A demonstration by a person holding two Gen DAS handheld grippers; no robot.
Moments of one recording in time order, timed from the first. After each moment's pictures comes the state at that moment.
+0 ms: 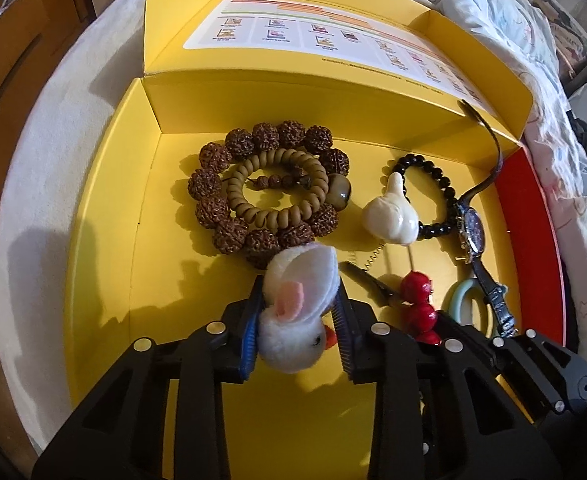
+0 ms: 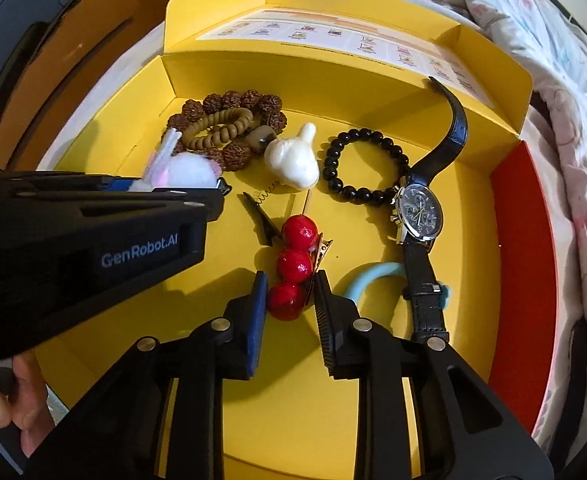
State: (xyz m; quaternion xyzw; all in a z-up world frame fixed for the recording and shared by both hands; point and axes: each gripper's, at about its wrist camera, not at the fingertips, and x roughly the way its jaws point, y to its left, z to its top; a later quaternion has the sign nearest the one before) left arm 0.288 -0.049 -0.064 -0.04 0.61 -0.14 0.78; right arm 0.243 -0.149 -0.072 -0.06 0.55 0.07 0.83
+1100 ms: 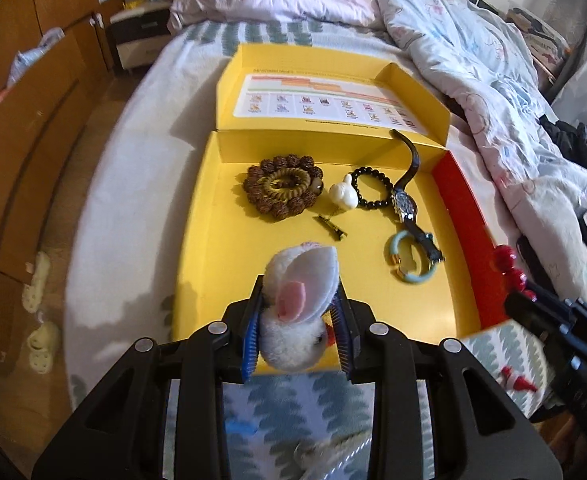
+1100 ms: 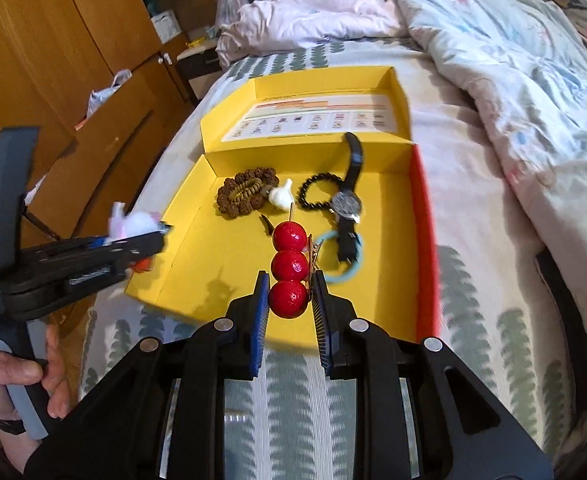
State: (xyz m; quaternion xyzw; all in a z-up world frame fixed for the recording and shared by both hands) left arm 0.181 -0.031 0.044 0.00 0.52 -0.11 0.85; right arm 0.125 -0.223 0.049 0.08 0.46 0.09 0.88
